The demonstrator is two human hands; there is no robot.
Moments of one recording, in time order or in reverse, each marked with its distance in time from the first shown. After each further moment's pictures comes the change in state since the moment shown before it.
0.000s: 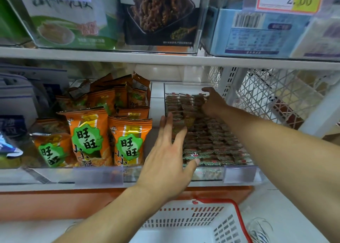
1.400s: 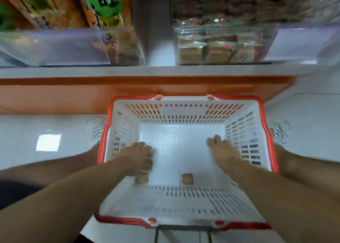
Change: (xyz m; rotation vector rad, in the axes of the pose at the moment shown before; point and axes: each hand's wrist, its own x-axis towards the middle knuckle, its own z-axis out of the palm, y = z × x) left_hand -0.225 -0.174 0.170 0.369 -1.155 -0.255; right_hand -0.289 0.297 0.236 -0.833 -0.708 0.079
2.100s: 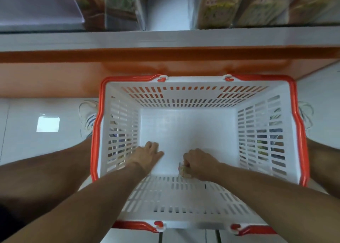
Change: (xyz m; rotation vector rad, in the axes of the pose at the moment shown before) left_hand 0.042 0.016 0.078 0.336 -0.003 0.161; right_hand -0.011 -0.089 0.050 0.185 -0.189 -0.466
